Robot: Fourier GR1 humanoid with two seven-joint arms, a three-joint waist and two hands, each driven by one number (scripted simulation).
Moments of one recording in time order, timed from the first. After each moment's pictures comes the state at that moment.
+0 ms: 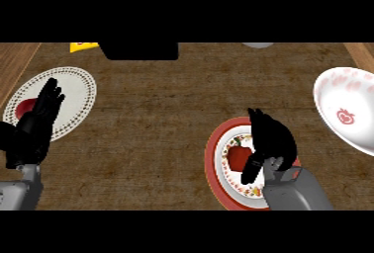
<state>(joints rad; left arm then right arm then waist) -0.14 0.39 0.00 -1.51 0.13 0.18 0.09 -0.31 -0.09 0.32 -1.65 0.84 0.52 1.01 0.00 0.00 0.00</state>
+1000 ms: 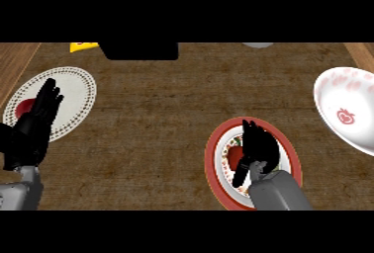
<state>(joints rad) -0.13 0.34 0.06 -1.55 0.06 0.13 0.12 -0.27 -0.01 0.31 -1.45 0.94 0.41 0.96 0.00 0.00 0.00</state>
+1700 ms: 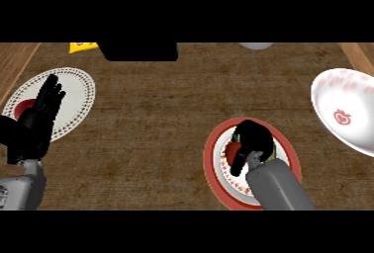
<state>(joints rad) -0.18 0.30 0.10 -1.51 0.02 0.10 0.13 -0.36 -0.02 0.27 -1.24 0.91 0.27 0.84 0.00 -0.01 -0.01</state>
